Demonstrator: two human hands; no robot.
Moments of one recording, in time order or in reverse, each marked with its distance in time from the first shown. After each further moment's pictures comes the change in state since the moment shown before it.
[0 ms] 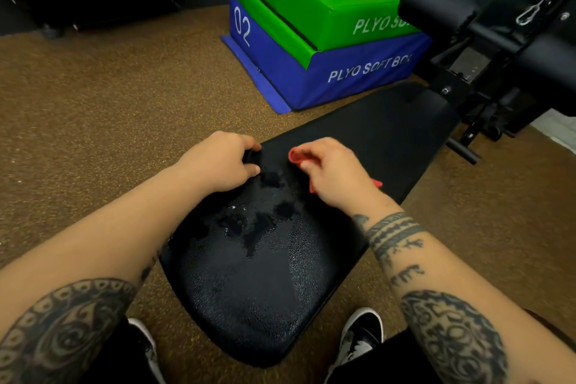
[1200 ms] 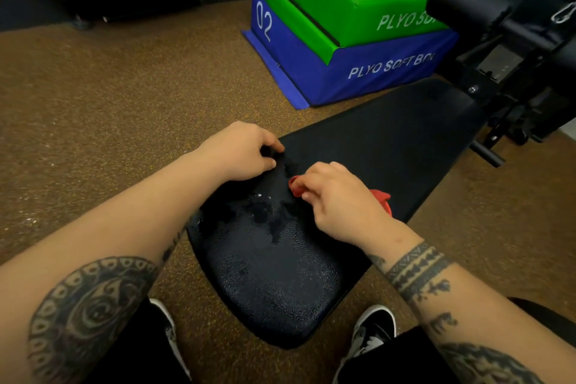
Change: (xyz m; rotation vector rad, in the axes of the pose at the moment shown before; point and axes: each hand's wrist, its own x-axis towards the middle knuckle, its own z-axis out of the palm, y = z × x) left_hand -0.017 -0.010 -0.012 -0.032 -0.021 0.058; right_hand -0.041 -0.021 0.023 -0.276 -0.187 -0.317
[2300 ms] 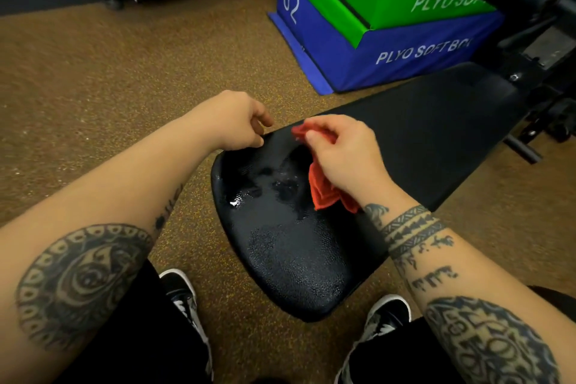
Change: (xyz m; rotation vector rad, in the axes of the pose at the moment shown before) left_hand -0.027 -0.031 -0.028 -0.048 -0.045 -0.166; right_hand 0.041 -0.043 -0.006 0.493 0.262 0.372
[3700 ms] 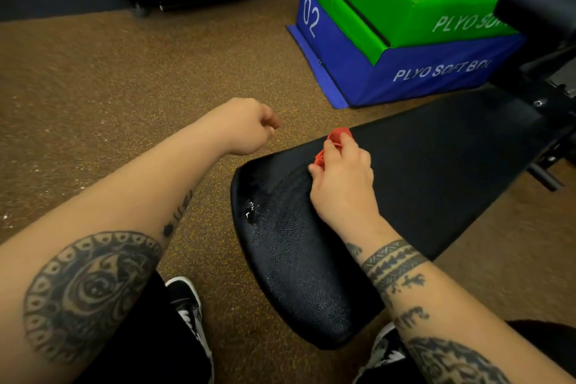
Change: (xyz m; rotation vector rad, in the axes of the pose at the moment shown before) left_hand 0.000 -0.013 -0.011 -0.048 0.126 -0.049; right_hand -0.003 0.009 0.045 -0.565 -0.011 -0.029
